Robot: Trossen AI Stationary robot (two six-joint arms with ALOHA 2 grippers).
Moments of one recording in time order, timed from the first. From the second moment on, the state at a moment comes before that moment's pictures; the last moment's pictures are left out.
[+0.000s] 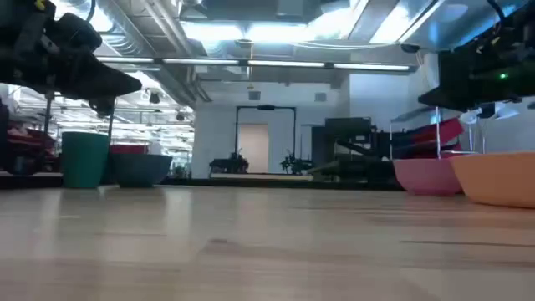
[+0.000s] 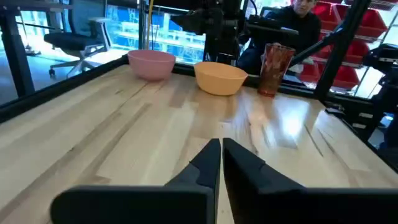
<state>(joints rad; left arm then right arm) -0.02 0.14 0.01 0.03 -0.13 -0.15 -0.20 0.06 0.01 0.05 0.69 0.13</state>
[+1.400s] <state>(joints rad) -0.02 0.14 0.01 0.08 -0.13 -0.02 -0.20 0.06 0.01 0.05 0.69 0.13</state>
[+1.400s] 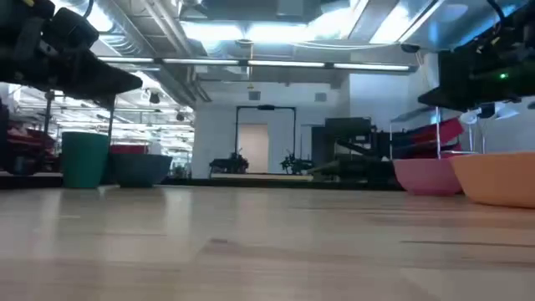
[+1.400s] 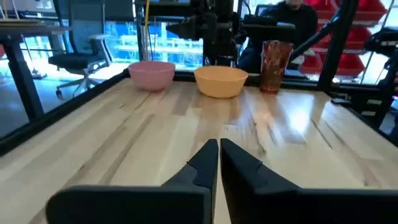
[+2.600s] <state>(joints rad) 0.03 0.47 0.62 -0.14 -0.03 0.15 -0.20 0.06 0.01 0.05 0.60 0.17</state>
